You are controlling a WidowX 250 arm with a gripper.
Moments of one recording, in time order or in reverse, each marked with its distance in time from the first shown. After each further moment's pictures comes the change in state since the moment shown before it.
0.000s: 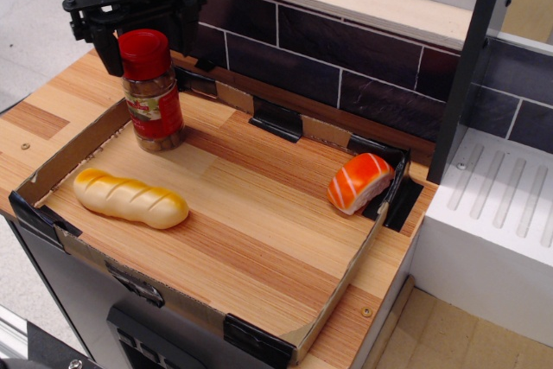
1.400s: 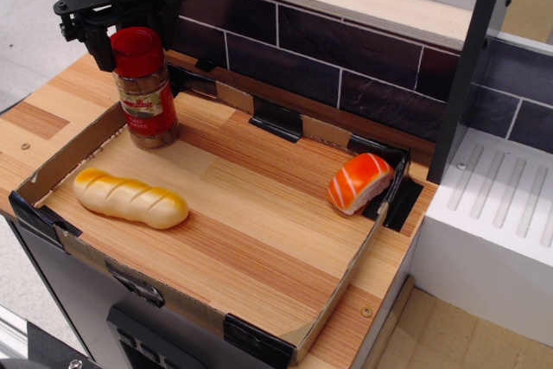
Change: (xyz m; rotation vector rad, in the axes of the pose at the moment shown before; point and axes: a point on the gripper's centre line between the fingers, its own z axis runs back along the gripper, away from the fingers) arm 0.020 0.005 -0.010 -0.004 -0.074 0.105
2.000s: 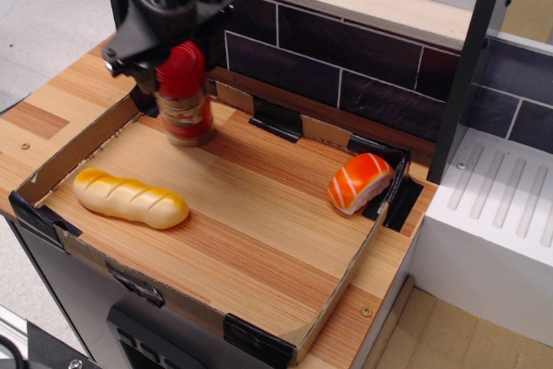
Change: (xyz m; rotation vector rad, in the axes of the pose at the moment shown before) arm -0.048 -0.017 0.015 -0.162 -0.290 0.043
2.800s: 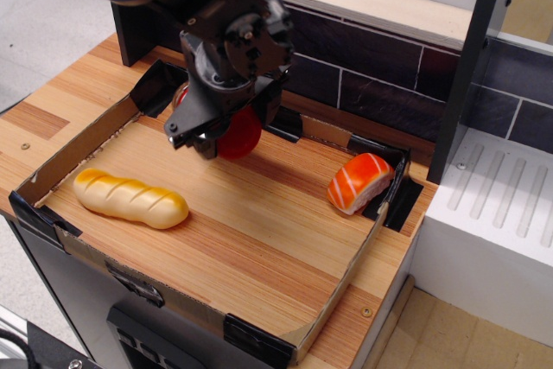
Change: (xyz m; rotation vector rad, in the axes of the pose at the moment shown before) arm -0.063 -0.002 -0.011 -0.013 0.165 0.042
